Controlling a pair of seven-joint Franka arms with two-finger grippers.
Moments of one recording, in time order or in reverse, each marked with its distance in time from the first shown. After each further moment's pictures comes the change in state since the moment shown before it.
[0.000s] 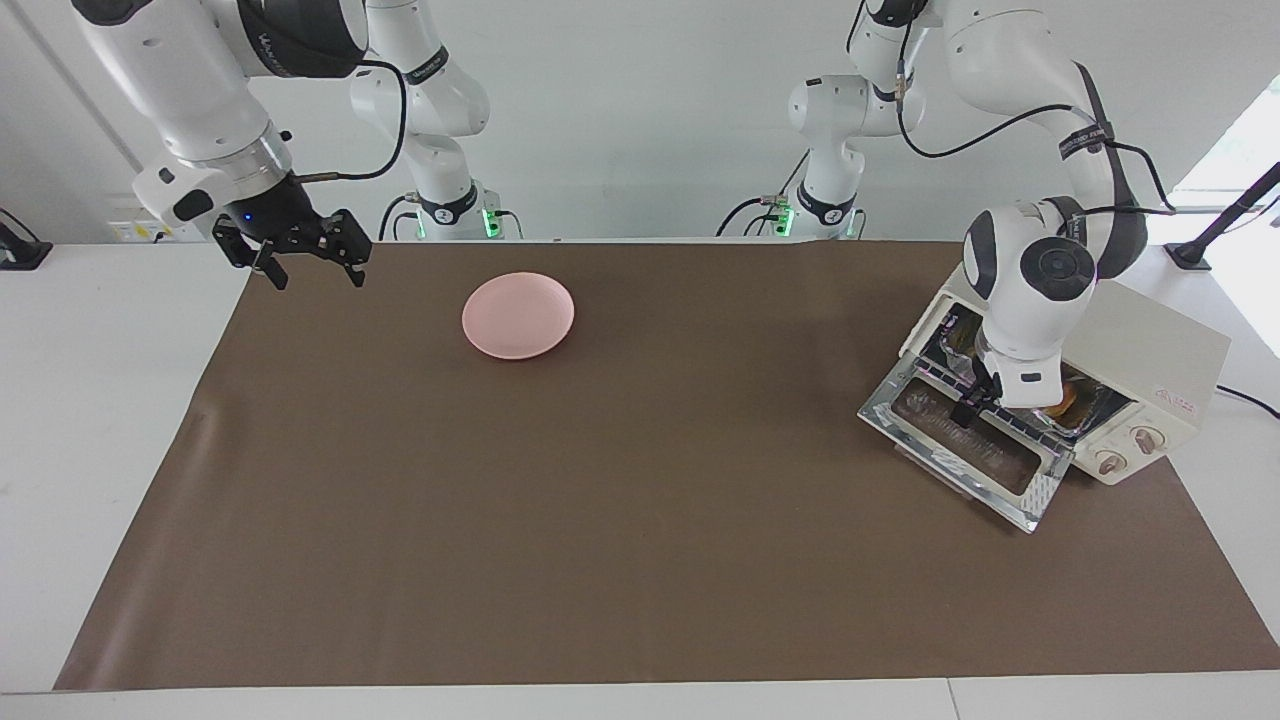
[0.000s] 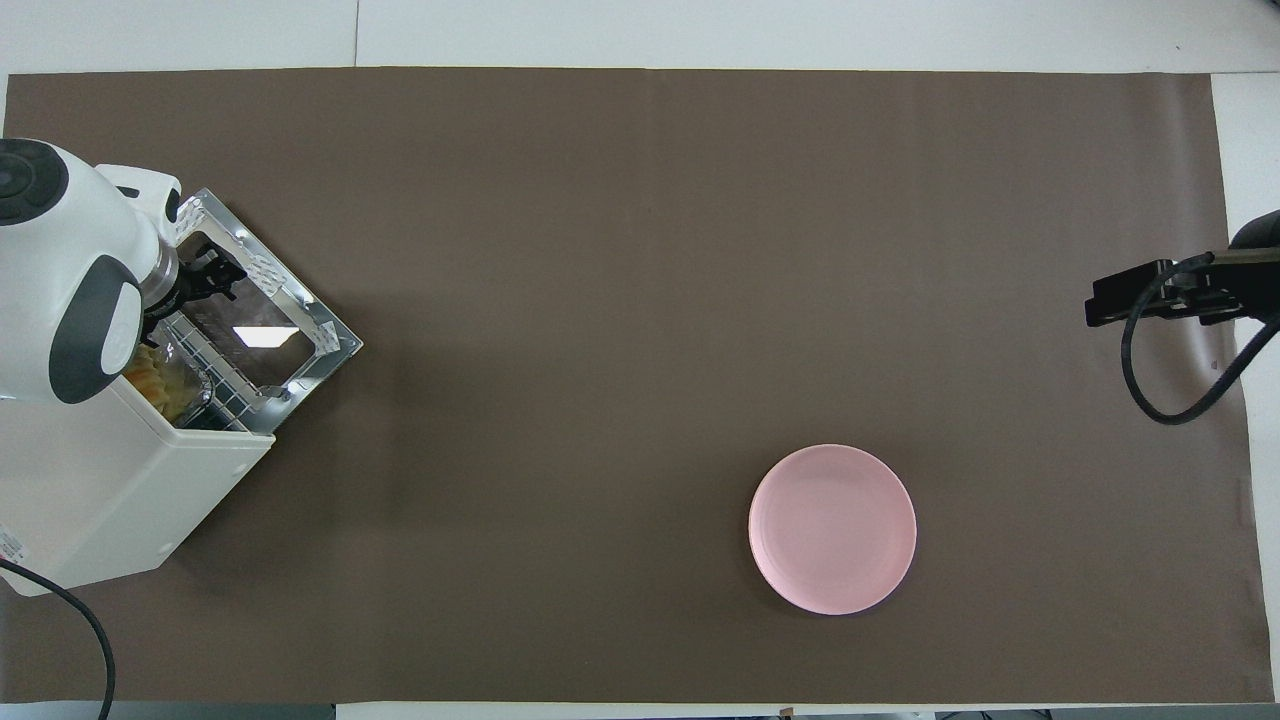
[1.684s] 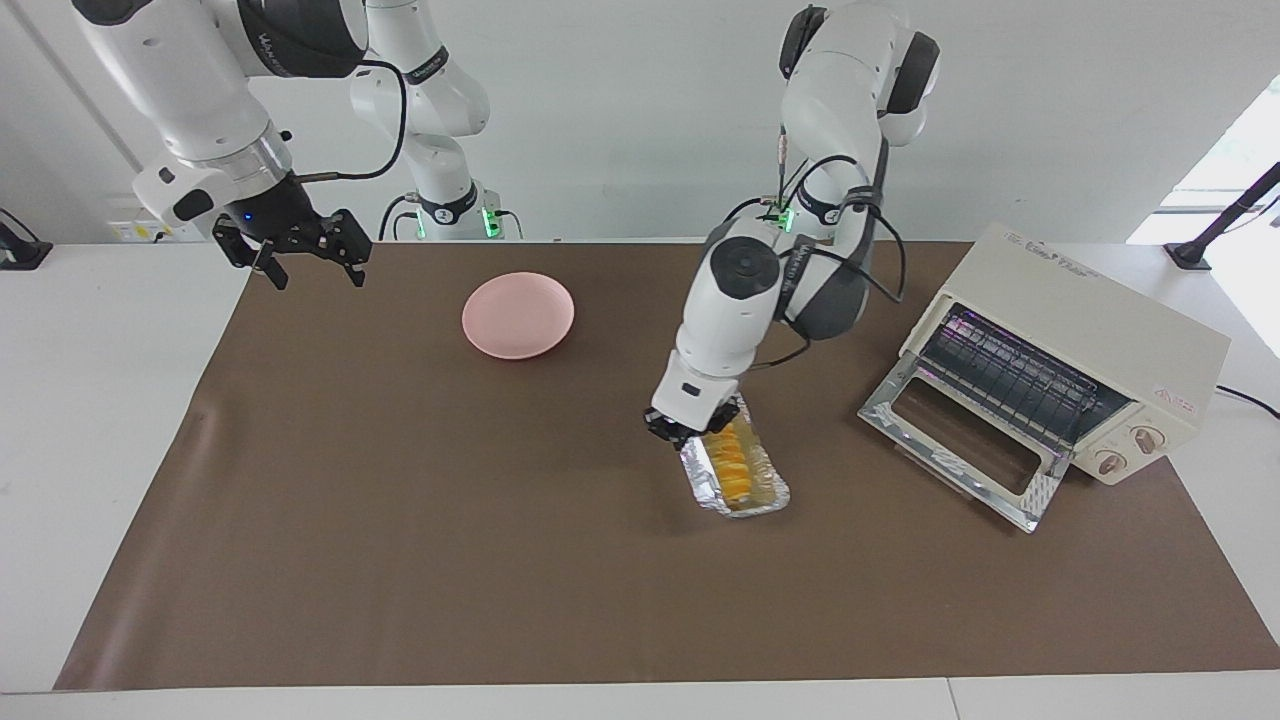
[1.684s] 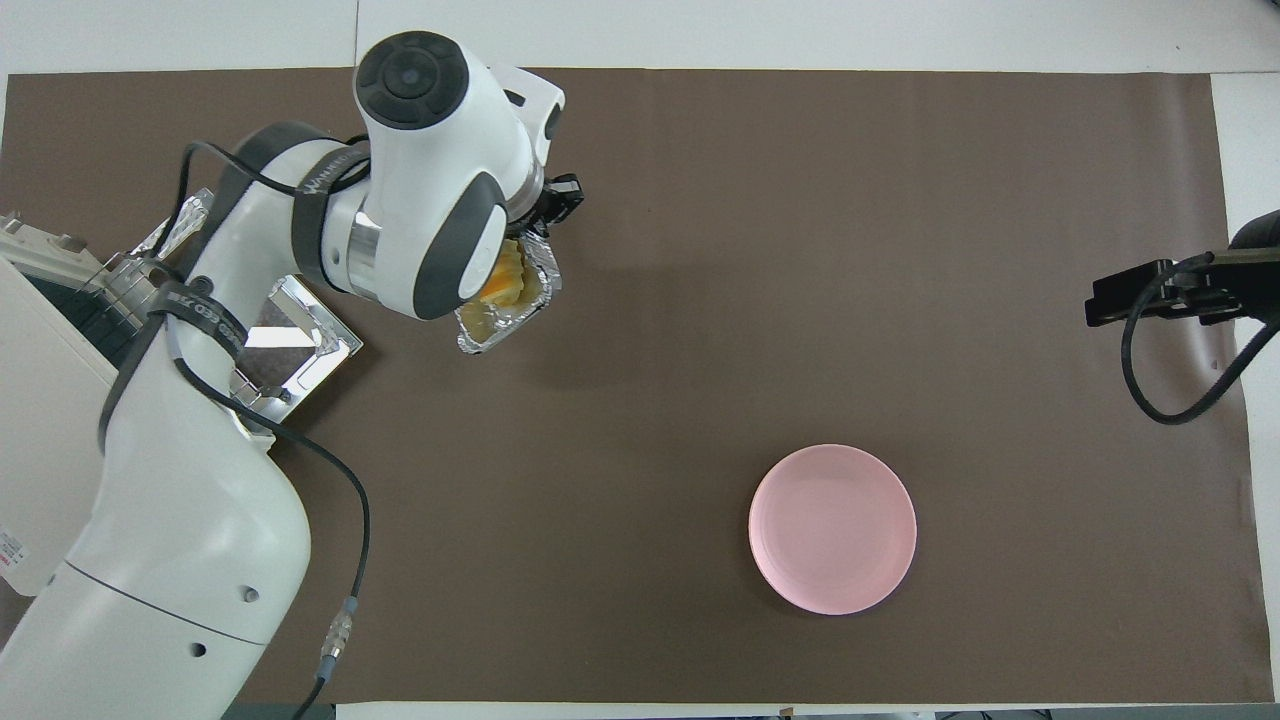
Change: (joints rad) left arm -0.523 0.383 -0.090 0.606 -0.369 -0.050 0.049; right arm 0.000 0.000 0.000 0.000 0.000 0.000 0.000
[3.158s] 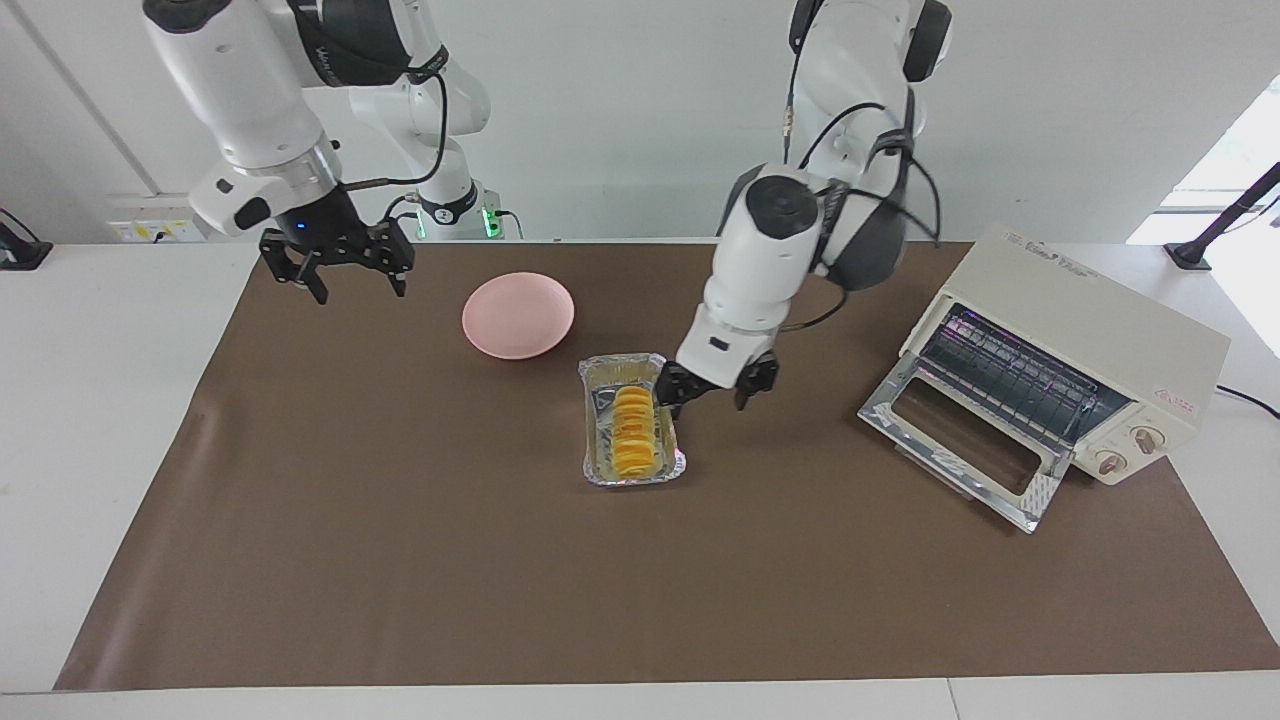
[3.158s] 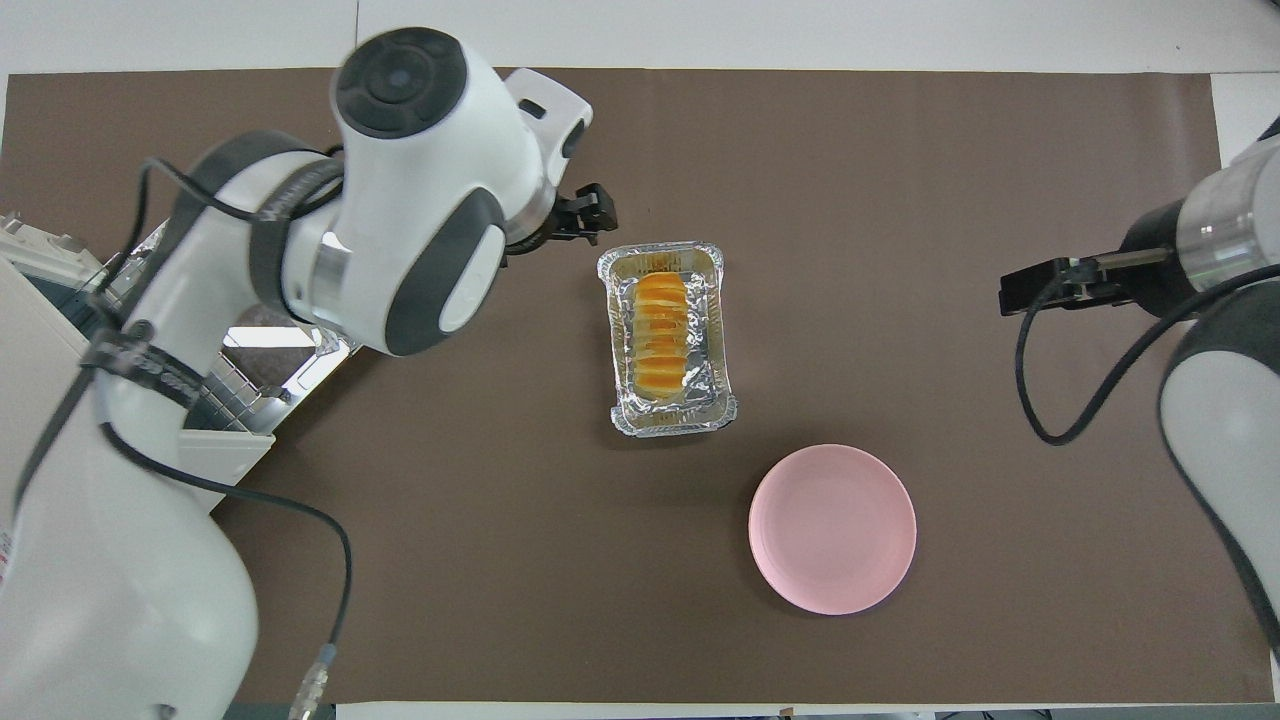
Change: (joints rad) left arm 0.094 -0.189 0.080 -0.044 -0.014 -0.189 0.142; right arm 0.129 0.016 0.012 -0.048 0.014 0.130 0.041
